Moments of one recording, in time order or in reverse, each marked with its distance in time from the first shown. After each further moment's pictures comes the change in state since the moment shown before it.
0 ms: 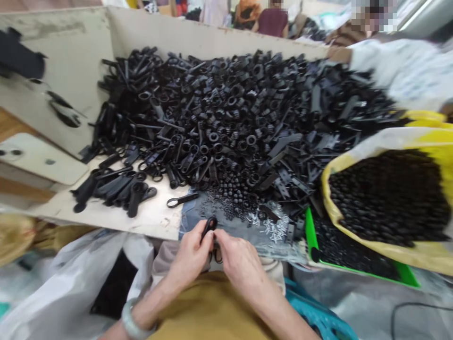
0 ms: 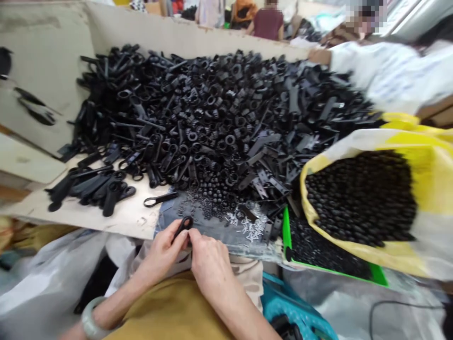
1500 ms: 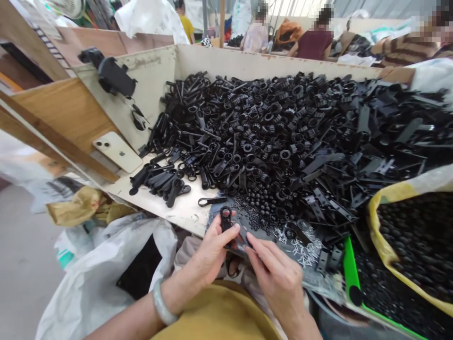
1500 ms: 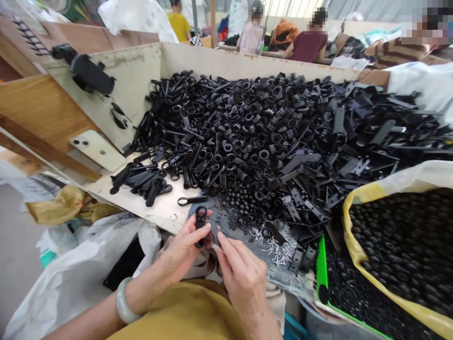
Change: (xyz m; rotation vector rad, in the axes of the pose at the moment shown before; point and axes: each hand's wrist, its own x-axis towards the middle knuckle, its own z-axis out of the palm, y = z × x) left_hand -0.007 0.034 0.003 -1.019 0.096 -0.207; right_hand -0.008 0.027 0.006 0.219 0.668 -0.511
